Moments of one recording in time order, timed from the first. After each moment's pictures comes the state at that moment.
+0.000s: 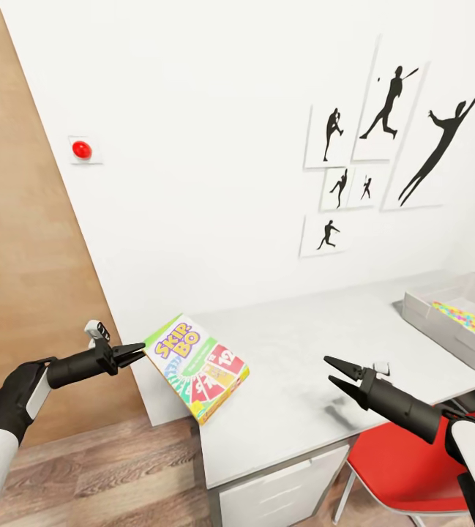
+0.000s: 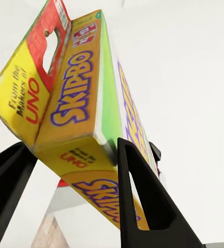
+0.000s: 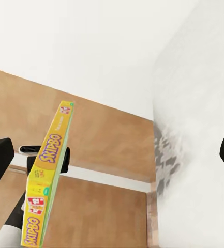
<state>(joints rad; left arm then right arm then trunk) -0.74 0.33 0.19 -0.70 0.24 1.03 -1.54 -0.22 -0.20 -0.24 -1.59 -1.18 1.04 0.30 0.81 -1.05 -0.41</state>
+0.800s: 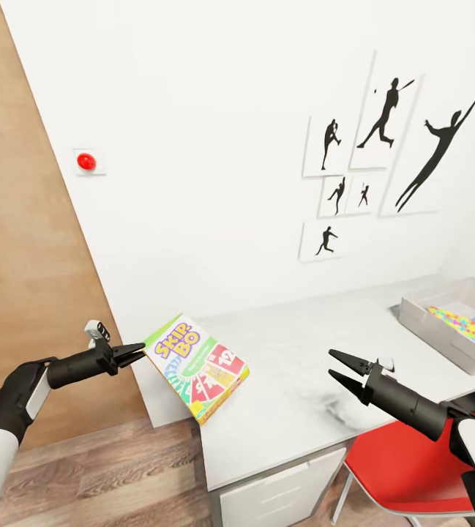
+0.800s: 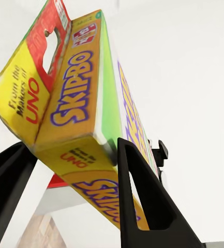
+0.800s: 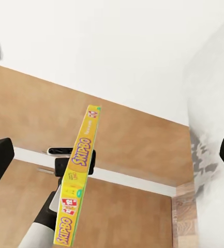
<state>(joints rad) -0.74 0.33 0.19 -0.70 0.24 1.03 -1.54 -0.23 -0.23 -0.24 -1.59 -1.30 1.04 0.31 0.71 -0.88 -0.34</state>
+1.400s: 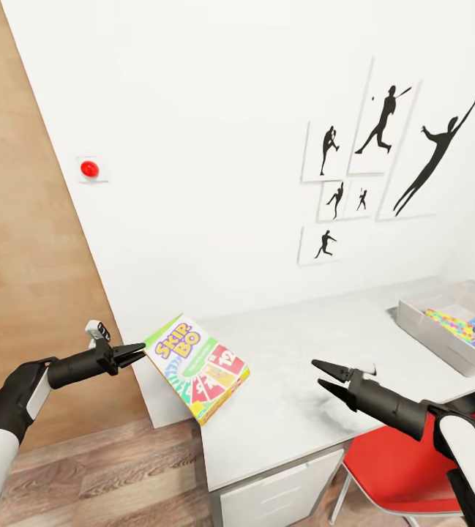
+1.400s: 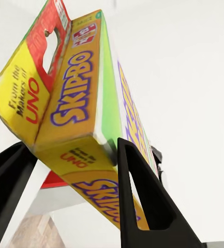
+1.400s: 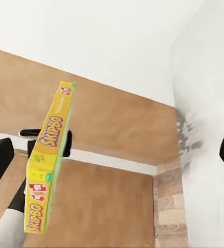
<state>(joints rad) -0.74 0.33 0.19 -0.70 0.24 1.03 -1.54 -0.24 -0.23 -0.15 -1.59 -1.26 1.04 0.23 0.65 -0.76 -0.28</state>
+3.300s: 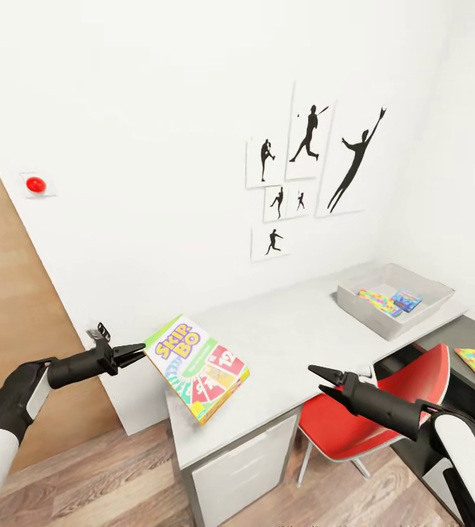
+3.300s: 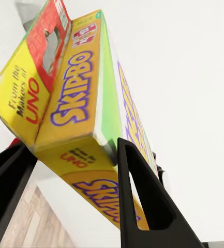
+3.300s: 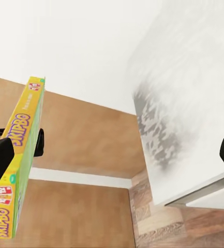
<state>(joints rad) -0.74 0.33 0.19 -0.70 0.23 1.03 -1.54 -0.24 -0.22 -0.13 -1.59 -1.23 1.04 0.15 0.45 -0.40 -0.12</state>
